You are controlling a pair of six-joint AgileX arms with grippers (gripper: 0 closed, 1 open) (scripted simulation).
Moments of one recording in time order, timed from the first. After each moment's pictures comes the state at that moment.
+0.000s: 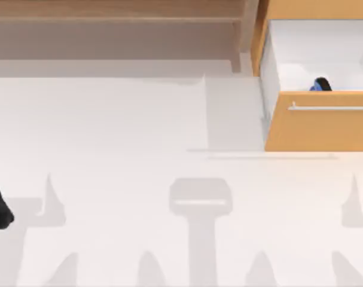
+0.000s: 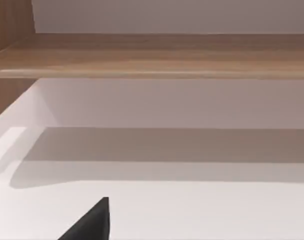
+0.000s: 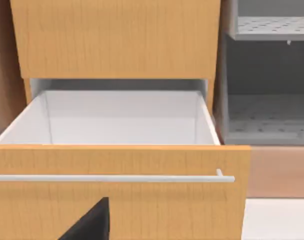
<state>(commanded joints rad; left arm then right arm) 0.00 0.00 0.00 0.00 0.00 0.00 0.00 0.00 0.00 0.00 0.00 0.00</state>
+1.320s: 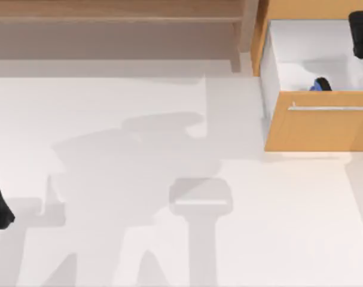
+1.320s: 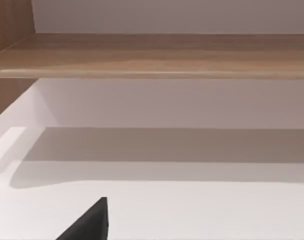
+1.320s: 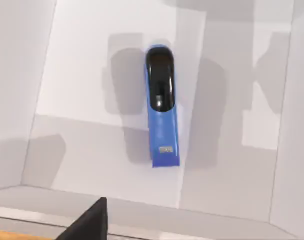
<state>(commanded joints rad) 0.00 0.00 0.00 0.00 0.00 0.00 0.09 1.75 1.59 -0.91 -0.01 -0.06</state>
